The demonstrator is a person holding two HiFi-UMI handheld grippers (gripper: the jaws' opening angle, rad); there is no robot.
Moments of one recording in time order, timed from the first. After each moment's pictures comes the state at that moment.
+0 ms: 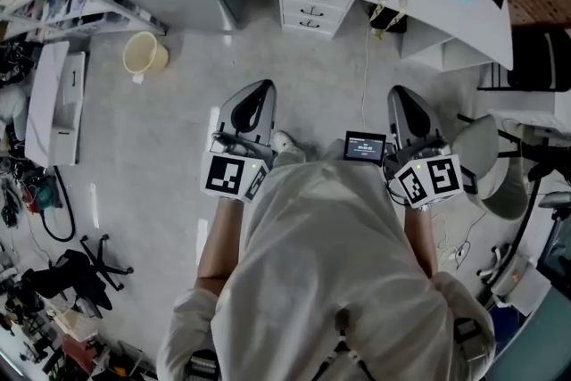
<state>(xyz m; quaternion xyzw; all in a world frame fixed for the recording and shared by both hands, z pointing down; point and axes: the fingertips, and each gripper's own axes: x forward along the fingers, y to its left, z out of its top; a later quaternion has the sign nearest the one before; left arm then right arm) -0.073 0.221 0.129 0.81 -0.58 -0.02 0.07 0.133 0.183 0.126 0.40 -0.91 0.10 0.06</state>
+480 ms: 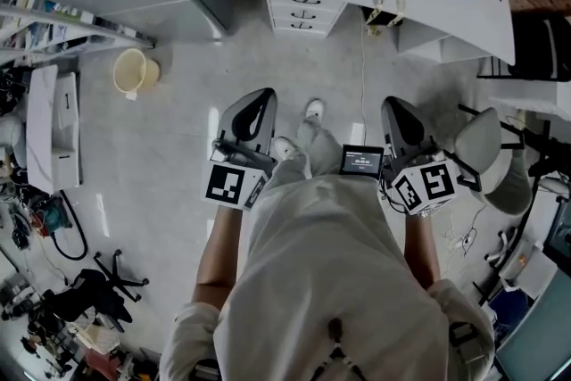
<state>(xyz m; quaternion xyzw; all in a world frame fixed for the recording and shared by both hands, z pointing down) -0.074 0.138 0.164 0.84 -0.54 0.00 0.10 0.124 0.123 0.178 0.41 -0.89 0.14 0.11</state>
